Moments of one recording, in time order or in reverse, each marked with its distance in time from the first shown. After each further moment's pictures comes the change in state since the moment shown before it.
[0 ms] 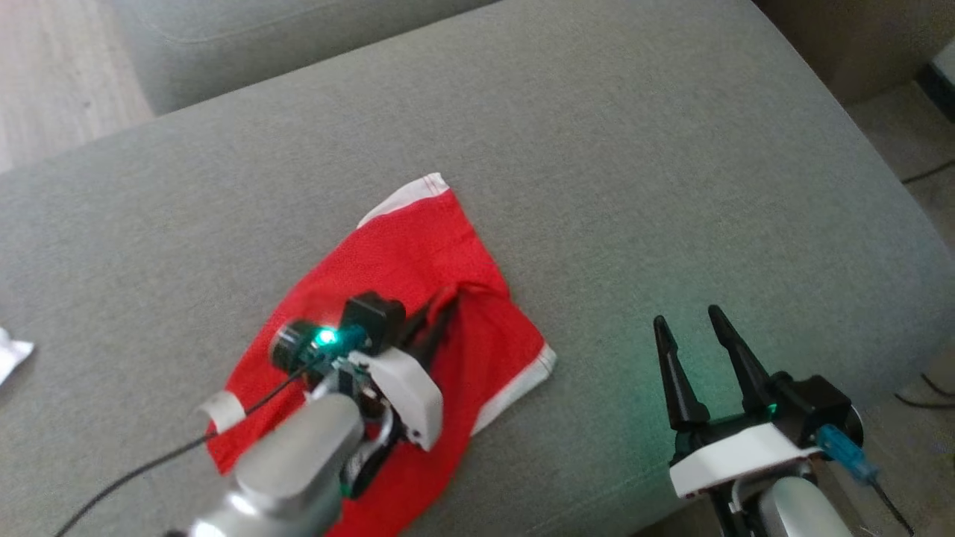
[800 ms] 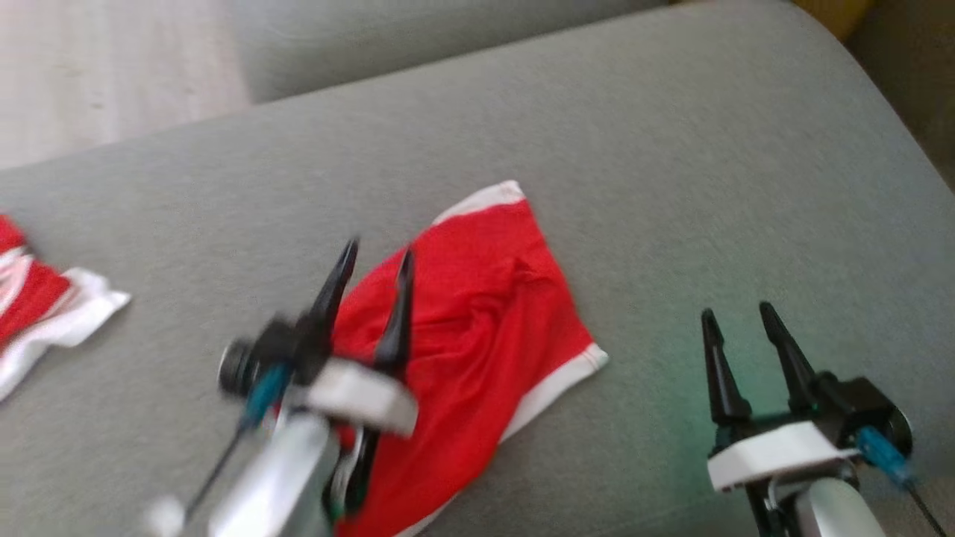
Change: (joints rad) left arm 0.158 -0.045 0.335 -0.127 0.157 0.111 -0.227; right arm 0.010 0.000 -0.111 -0.016 -0.062 0.000 0.000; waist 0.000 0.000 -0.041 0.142
